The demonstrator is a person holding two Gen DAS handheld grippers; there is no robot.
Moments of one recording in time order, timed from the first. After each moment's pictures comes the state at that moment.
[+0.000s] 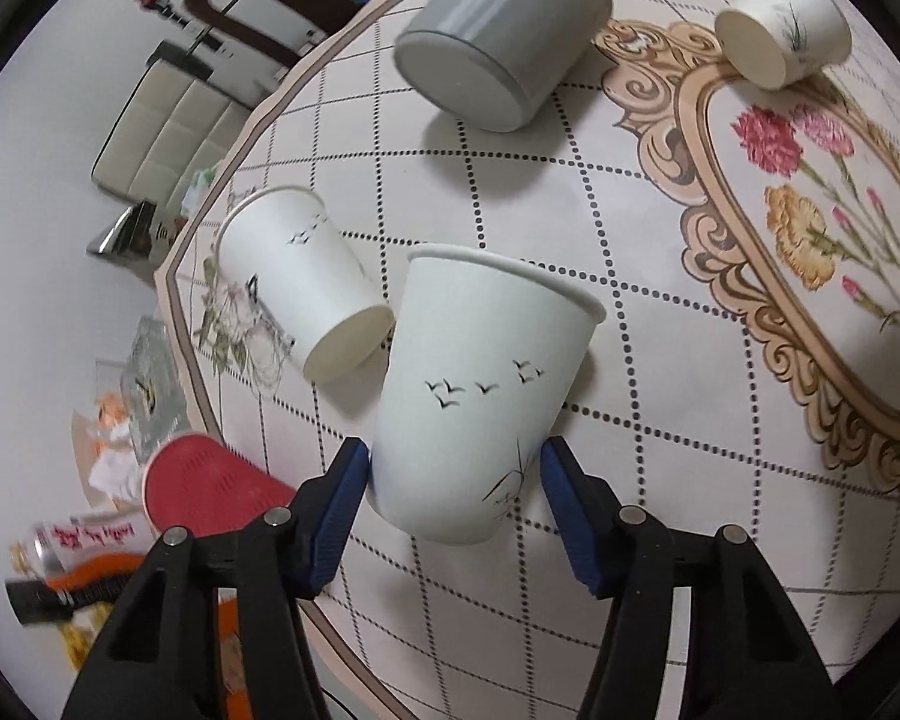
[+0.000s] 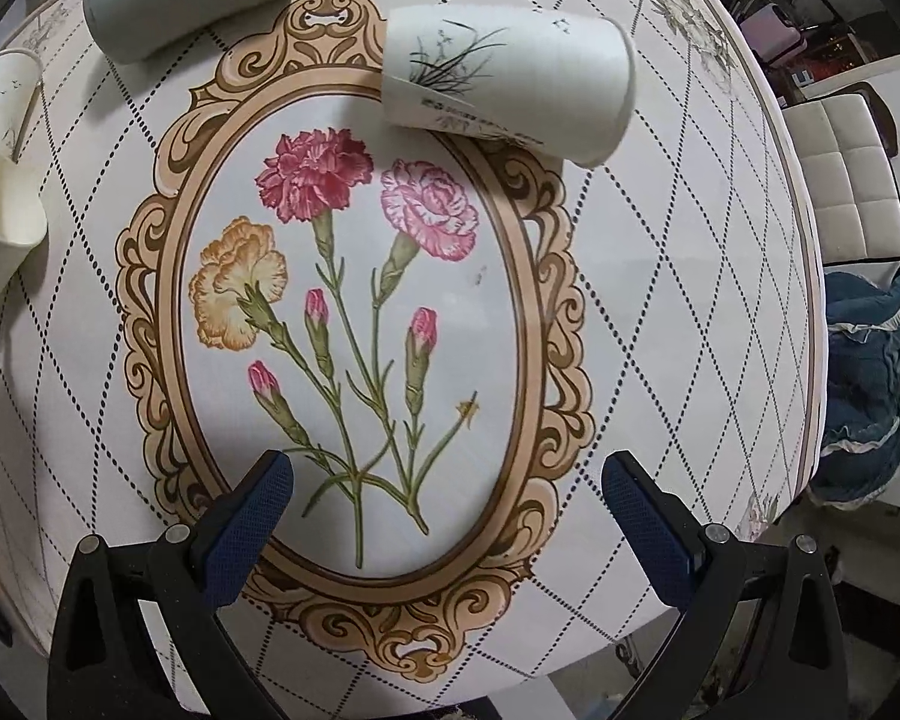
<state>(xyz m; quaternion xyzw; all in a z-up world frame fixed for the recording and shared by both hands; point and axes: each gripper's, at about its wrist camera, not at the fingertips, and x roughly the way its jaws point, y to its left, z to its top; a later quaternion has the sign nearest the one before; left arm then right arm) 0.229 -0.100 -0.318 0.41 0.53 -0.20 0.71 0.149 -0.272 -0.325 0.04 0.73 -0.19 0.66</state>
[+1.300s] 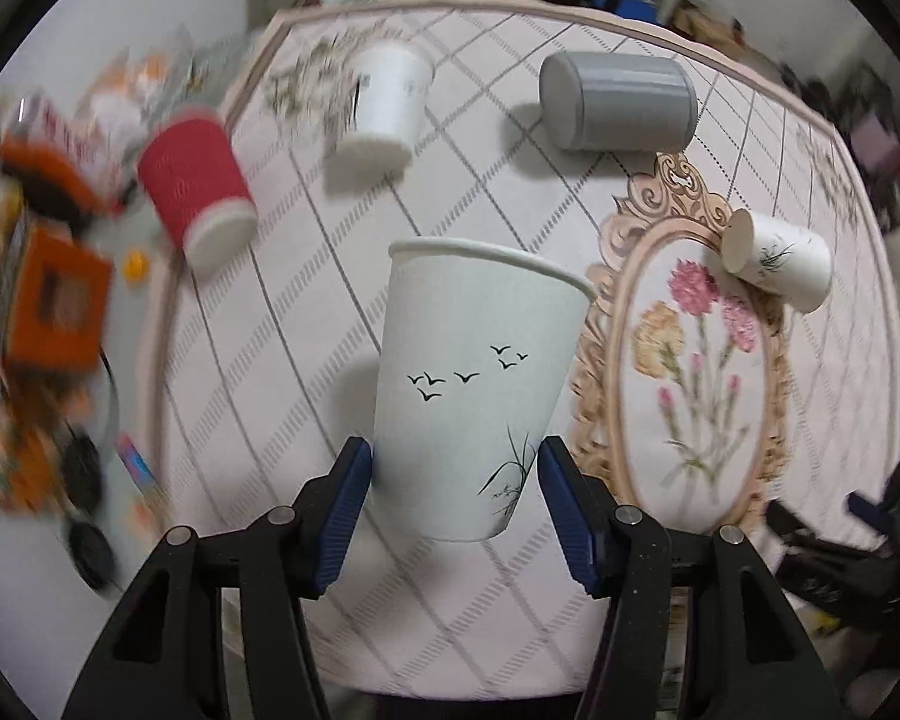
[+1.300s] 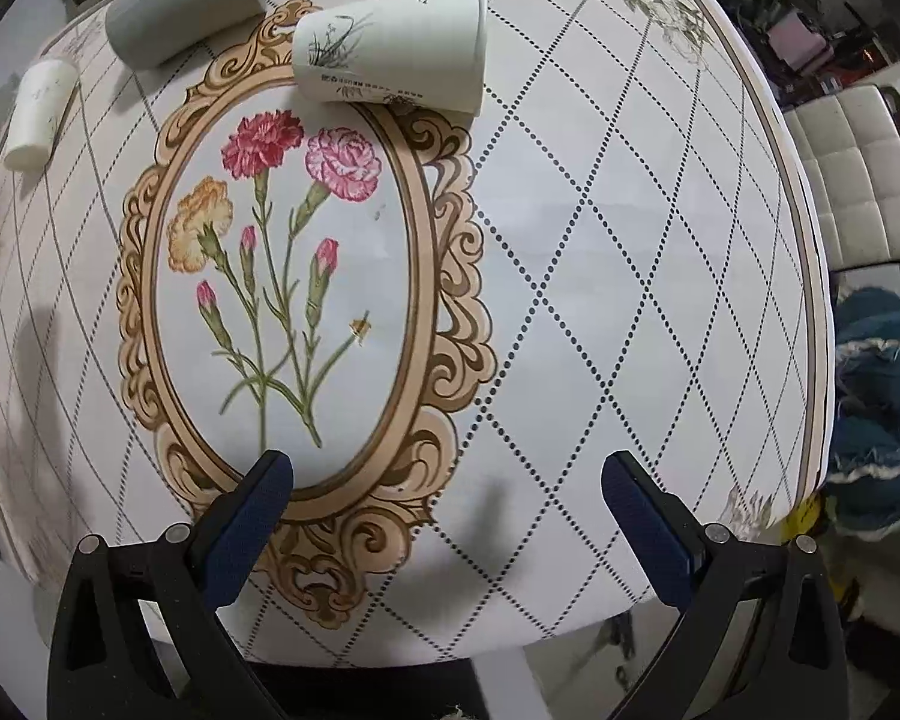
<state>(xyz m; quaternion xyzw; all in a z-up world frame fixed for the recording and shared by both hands) 0.155 -0.080 -0.259 0.02 0.66 -0.05 0.75 0.091 -0.330 -0.301 0.05 0.72 -0.13 0.68</state>
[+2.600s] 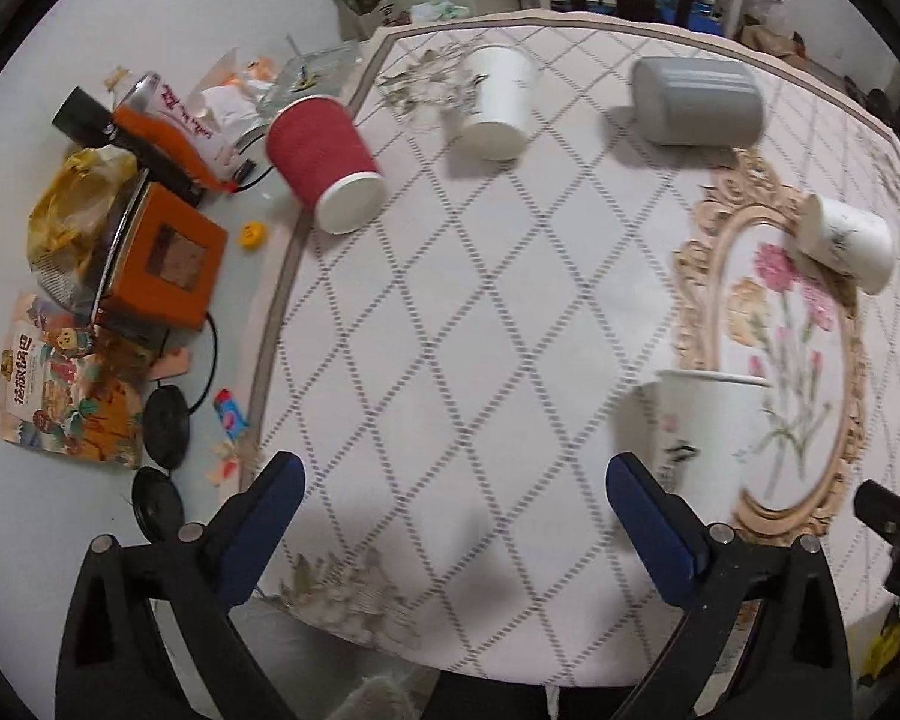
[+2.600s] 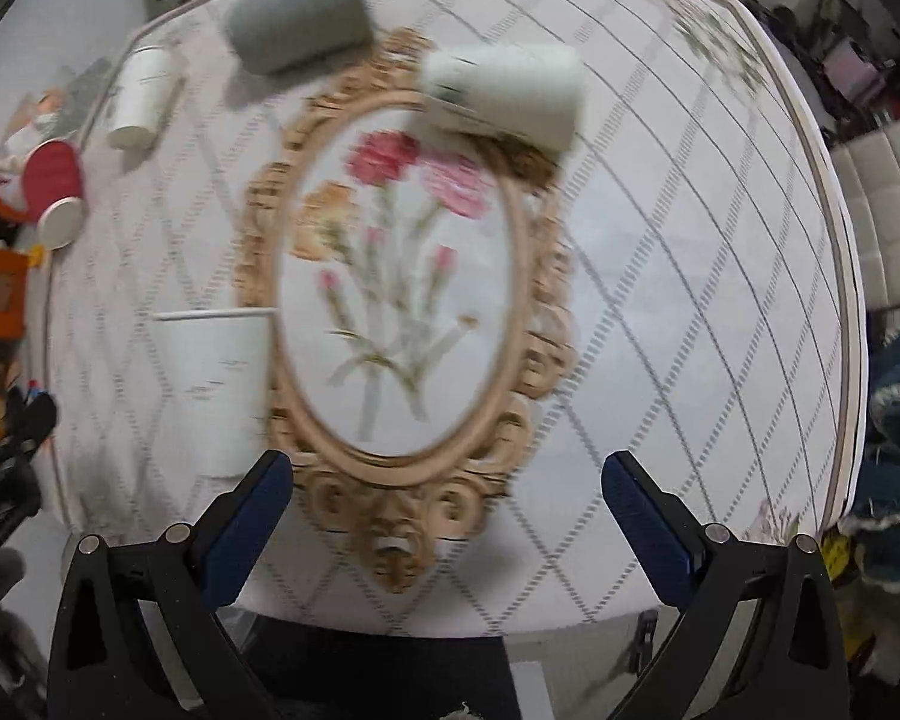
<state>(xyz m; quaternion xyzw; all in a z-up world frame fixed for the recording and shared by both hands) 0.107 -0.041 -0.249 0.10 0.62 0.05 0.78 0.072 -0.316 -0.275 0.07 0.70 -0.05 0.71</state>
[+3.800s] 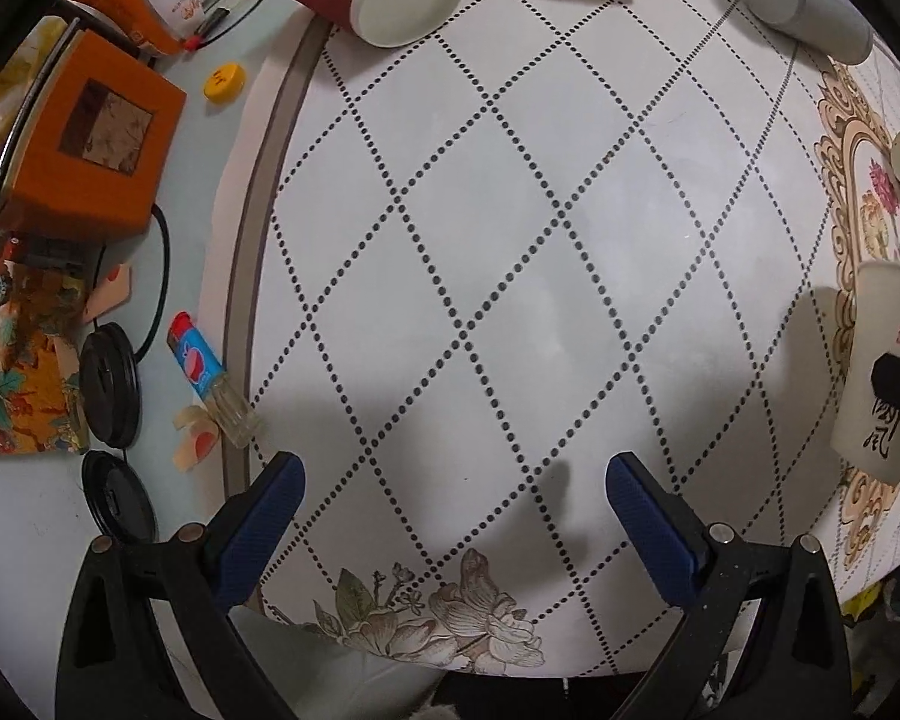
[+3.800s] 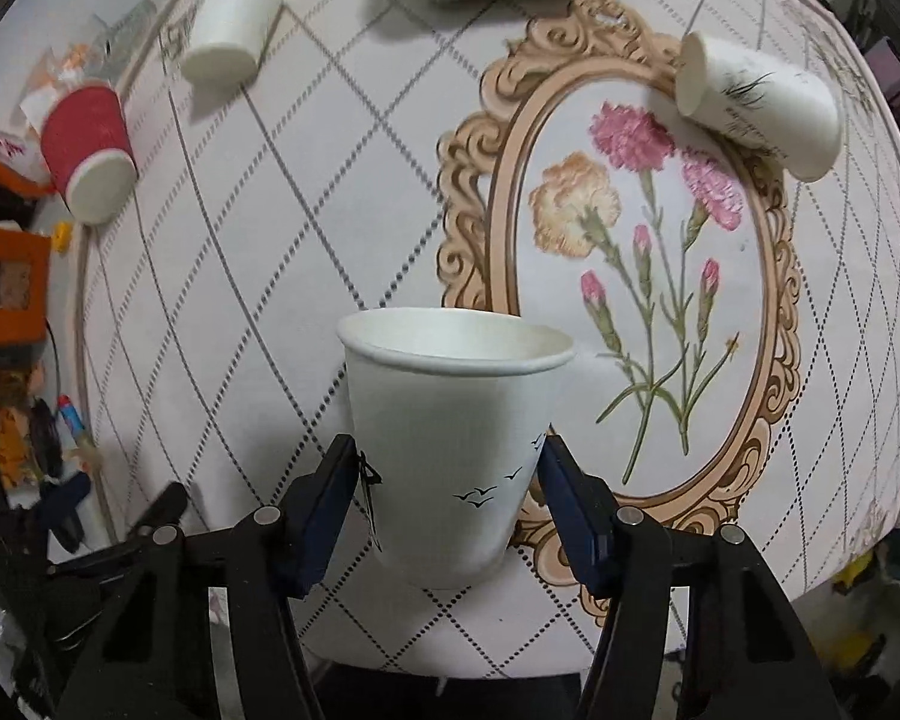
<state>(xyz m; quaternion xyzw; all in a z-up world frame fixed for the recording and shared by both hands) 0.109 0.044 -0.344 0.07 0.71 0.02 0.70 0.123 -0.168 -0.303 0.10 0.71 -0.02 0.70</state>
